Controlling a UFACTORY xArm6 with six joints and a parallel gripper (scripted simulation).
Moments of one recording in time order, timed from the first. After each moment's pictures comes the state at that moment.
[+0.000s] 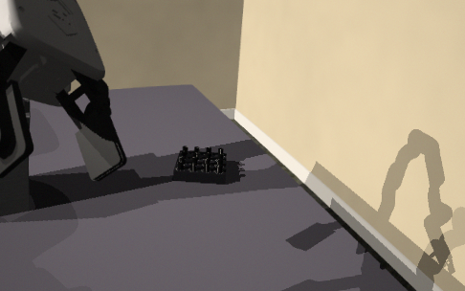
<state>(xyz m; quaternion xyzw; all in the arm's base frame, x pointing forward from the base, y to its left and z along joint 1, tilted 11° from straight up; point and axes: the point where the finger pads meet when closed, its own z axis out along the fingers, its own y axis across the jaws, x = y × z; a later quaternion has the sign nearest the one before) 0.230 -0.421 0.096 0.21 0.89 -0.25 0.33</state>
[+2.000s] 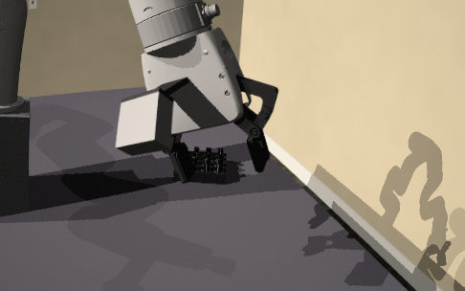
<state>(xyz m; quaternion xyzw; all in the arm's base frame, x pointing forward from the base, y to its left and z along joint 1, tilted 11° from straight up) 0.385 -0.249 0.037 -0.47 0.84 -0.16 0.21</state>
